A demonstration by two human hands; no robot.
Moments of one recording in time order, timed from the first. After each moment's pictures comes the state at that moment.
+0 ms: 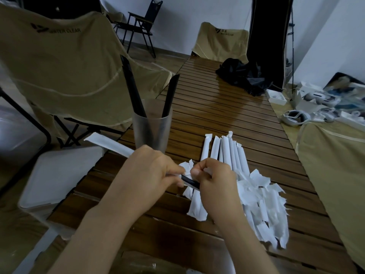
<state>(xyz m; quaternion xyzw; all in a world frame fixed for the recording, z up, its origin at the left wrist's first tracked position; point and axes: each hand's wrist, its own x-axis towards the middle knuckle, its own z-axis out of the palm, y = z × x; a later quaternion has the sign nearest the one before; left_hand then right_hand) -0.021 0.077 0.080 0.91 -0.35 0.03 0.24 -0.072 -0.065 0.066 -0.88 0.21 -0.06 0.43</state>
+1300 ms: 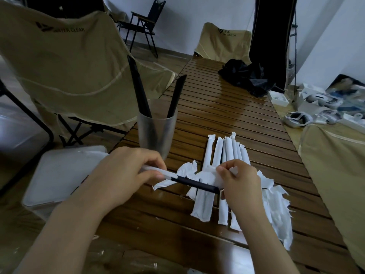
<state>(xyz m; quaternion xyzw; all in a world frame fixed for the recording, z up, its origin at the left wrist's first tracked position) -0.004 0.116 0.073 0.91 -0.32 -0.04 0.28 -0.072 -0.100 0.050 -0.84 0.29 -0.16 0.44</state>
